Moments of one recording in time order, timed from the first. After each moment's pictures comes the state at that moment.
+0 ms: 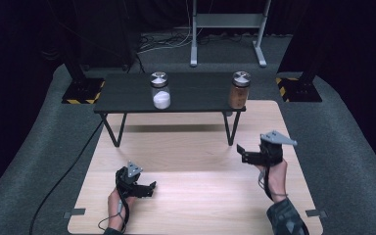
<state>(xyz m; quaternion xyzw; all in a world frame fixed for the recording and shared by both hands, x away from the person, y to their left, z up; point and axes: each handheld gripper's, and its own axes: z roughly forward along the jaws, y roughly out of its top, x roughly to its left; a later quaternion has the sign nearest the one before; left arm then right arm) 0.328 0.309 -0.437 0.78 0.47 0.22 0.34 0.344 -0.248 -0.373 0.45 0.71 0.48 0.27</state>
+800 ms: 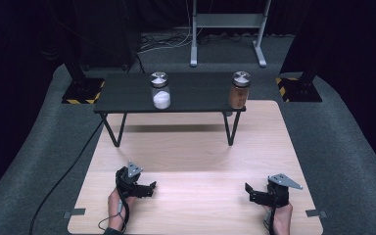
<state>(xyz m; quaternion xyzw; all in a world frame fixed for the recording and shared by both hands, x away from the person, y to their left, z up) 0.328 0.309 -0.437 0.78 0.47 0.22 0.34 0.279 -0.268 -0.455 0.52 0.69 0.44 0.23</state>
